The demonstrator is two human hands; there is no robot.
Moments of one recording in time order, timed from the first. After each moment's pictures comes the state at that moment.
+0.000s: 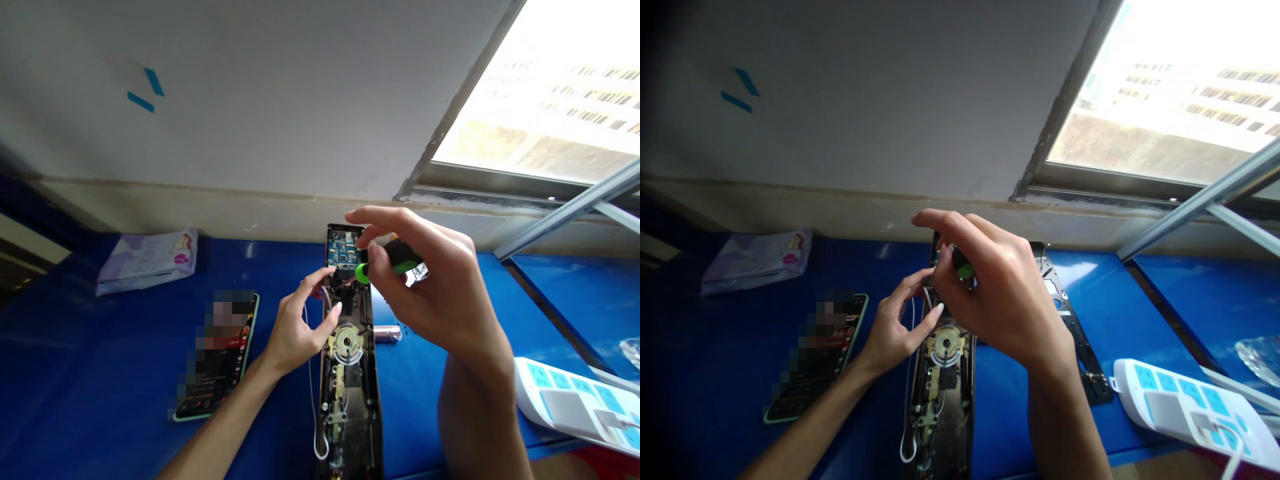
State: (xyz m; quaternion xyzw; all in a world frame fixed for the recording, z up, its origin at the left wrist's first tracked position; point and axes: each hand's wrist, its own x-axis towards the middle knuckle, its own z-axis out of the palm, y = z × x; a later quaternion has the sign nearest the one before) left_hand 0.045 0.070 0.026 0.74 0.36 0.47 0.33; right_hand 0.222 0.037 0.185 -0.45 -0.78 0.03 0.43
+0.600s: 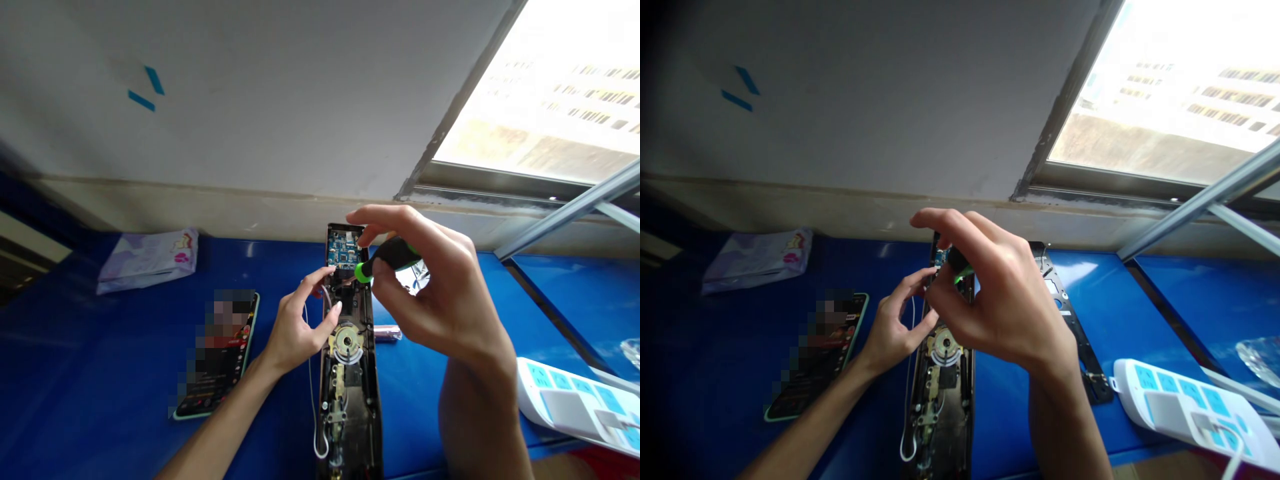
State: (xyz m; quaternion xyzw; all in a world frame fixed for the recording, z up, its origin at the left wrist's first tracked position) left_hand 0.045 0.070 0.027 0.74 0.35 0.47 0.33; right_hand 0.222 0.035 0.186 -0.44 -0.79 0.04 0.43
